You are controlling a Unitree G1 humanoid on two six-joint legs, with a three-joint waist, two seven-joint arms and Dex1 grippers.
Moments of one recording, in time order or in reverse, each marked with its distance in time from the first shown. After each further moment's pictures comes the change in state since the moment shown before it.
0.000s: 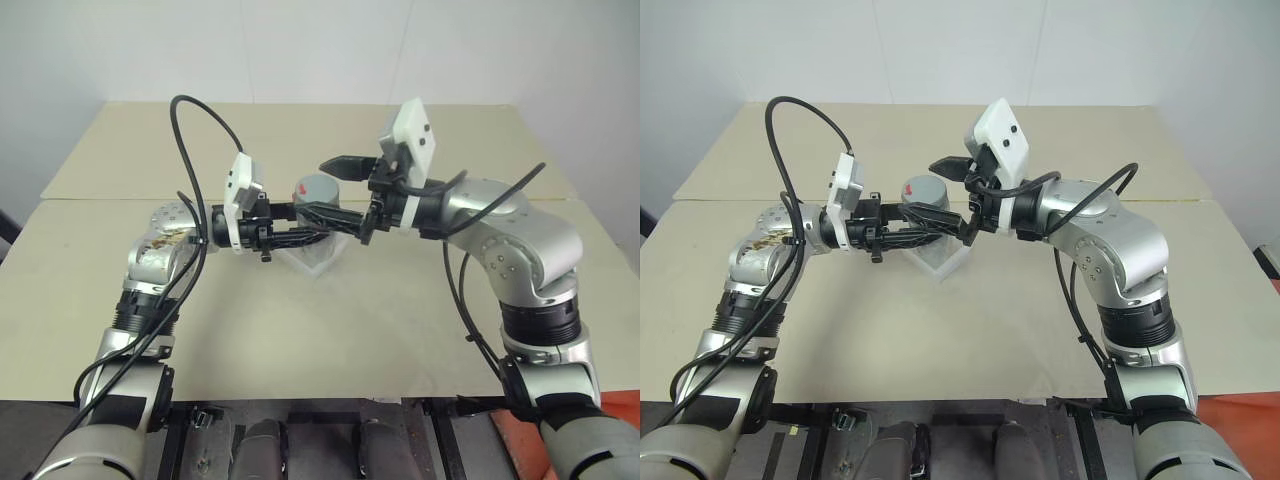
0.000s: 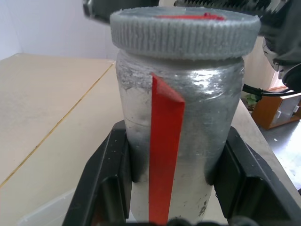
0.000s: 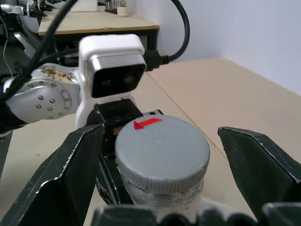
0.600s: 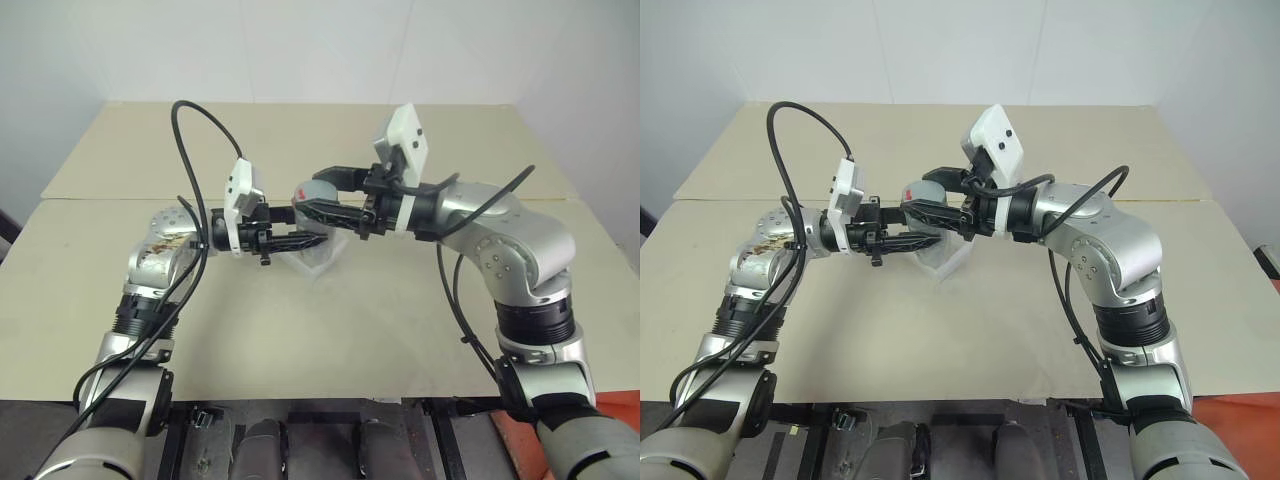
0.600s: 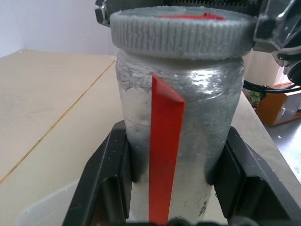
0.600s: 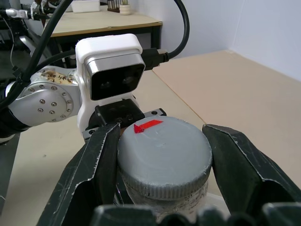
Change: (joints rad) left arm 0.023 0.003 -0.001 -0.010 0.018 -0.019 0.003; right arm 0.000 0.018 0.002 0.011 0.021 0.032 0.002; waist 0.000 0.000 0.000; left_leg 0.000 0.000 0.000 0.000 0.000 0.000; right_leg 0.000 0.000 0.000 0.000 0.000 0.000
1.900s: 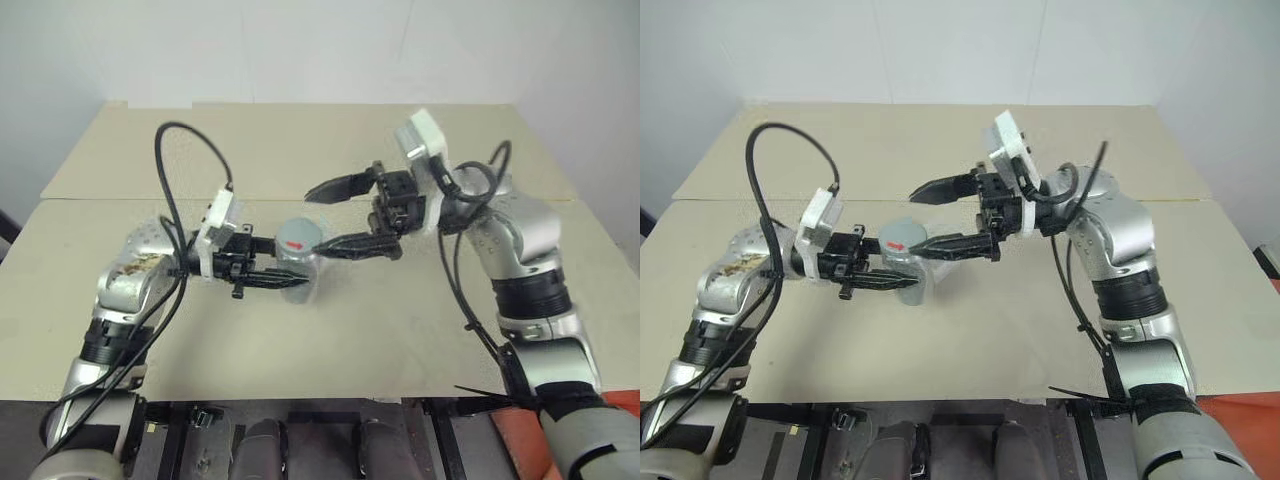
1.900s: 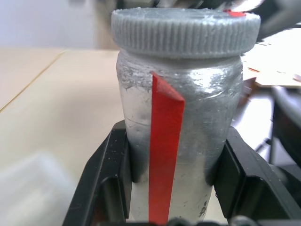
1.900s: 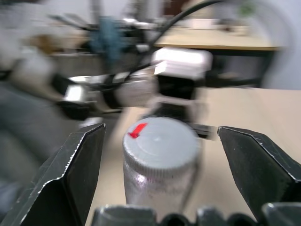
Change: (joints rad) left arm 0.192 0.116 0.050 -0.175 -0.074 0.056 -0.112; right arm -0.035 -0.030 -0.027 0.253 -0.035 -0.285 0.524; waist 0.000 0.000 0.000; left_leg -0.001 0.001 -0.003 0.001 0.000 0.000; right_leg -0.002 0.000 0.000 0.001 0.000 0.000
